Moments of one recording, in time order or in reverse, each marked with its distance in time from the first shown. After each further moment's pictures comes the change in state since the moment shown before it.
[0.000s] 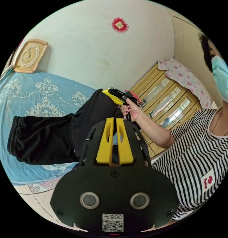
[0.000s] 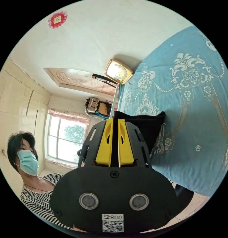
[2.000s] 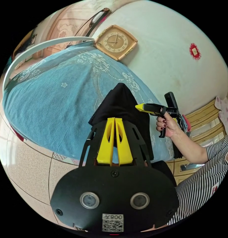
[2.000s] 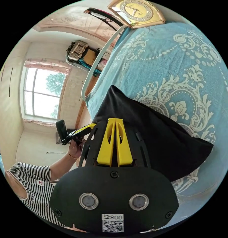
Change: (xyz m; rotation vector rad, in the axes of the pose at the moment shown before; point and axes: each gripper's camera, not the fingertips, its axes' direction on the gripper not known) left arm -0.075 -0.085 -0.296 0.060 -0.514 -0.481; right arm 0.330 -0.099 0.333 -0.574 0.264 -0.254
